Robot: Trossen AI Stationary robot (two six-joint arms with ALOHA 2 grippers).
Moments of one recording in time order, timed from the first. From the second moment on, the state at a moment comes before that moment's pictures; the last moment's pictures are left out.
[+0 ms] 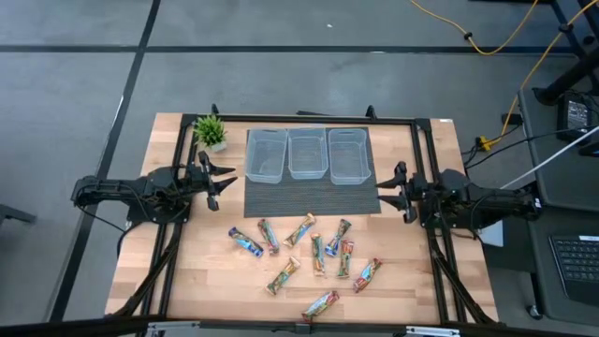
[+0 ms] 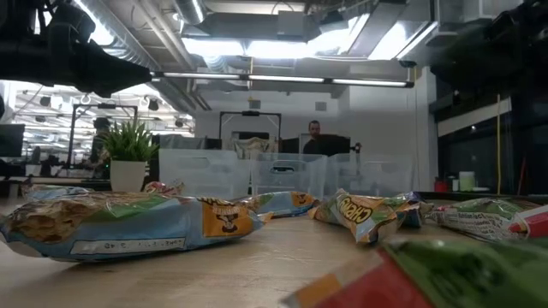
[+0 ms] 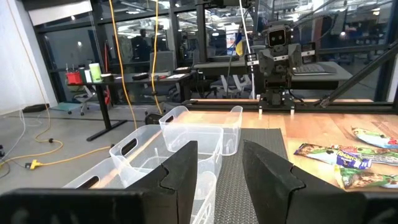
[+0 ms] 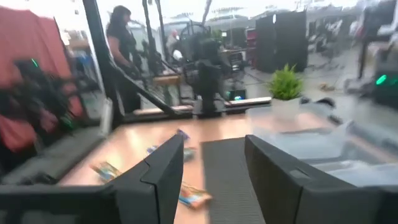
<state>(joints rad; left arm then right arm) 0.00 0.02 0.01 0.06 -0.32 0.07 -0.05 0.01 0.01 0.10 -0.09 0.18</state>
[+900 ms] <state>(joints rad) 0.00 0.02 0.07 0.32 -0.44 -0.18 -0.05 0.01 0.01 0.43 0.00 0.44</state>
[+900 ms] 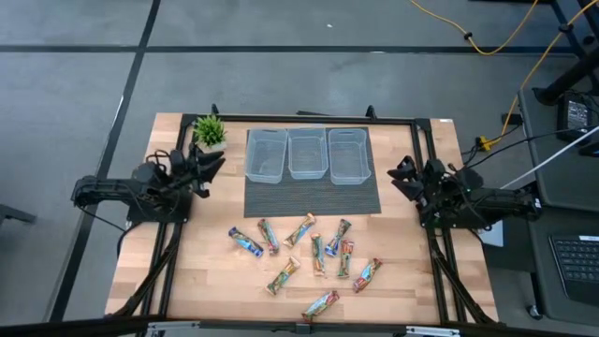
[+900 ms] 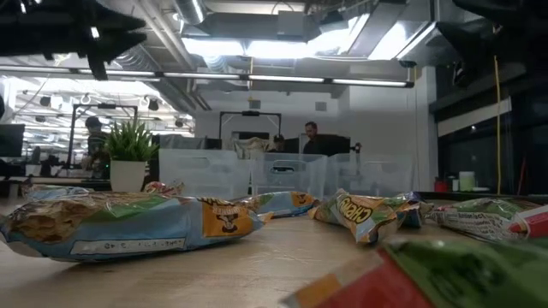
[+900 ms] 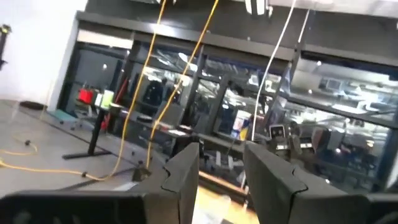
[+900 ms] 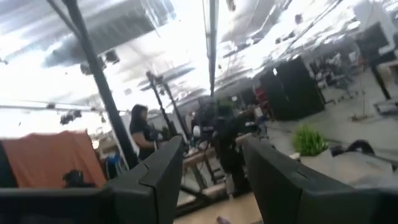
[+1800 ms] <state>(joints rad) 0.00 0.96 1.21 -0.90 0.07 -0.32 -0.05 0.07 0.40 0.07 0.10 0.15</state>
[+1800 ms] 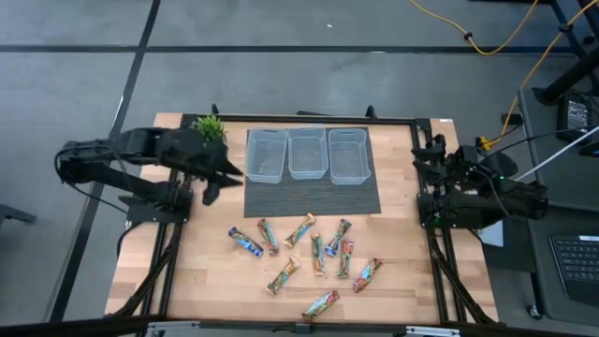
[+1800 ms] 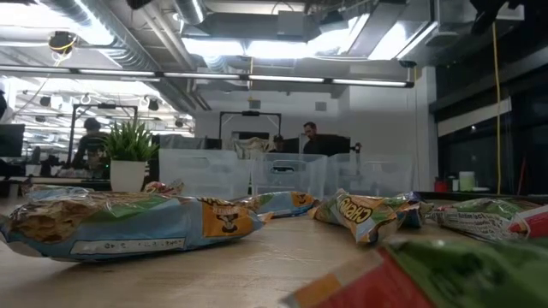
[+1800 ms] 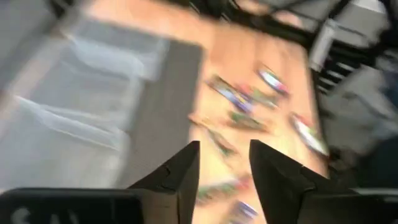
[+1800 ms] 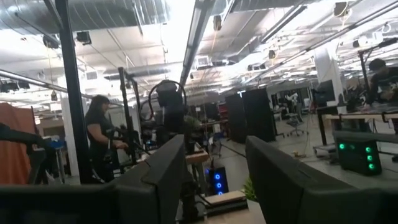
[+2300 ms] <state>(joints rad) -0.20 1.25 1.00 -1.12 0.21 -0.45 -0.05 0.07 0.40 0.01 0.09 0.18</state>
